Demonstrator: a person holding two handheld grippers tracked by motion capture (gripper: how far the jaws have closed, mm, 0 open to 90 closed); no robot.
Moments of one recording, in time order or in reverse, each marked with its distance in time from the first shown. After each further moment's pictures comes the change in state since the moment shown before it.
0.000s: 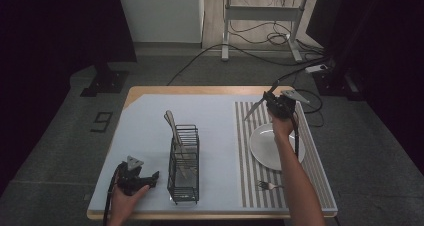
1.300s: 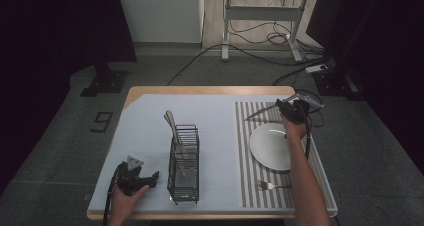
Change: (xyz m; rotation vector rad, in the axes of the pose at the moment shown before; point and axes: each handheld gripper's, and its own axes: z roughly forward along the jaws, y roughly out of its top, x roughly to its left) left arm 0.000 0.000 0.000 -0.001 0.001 0.000; right arm -0.065 -0.026 -0.001 0.103 -0.079 0.167
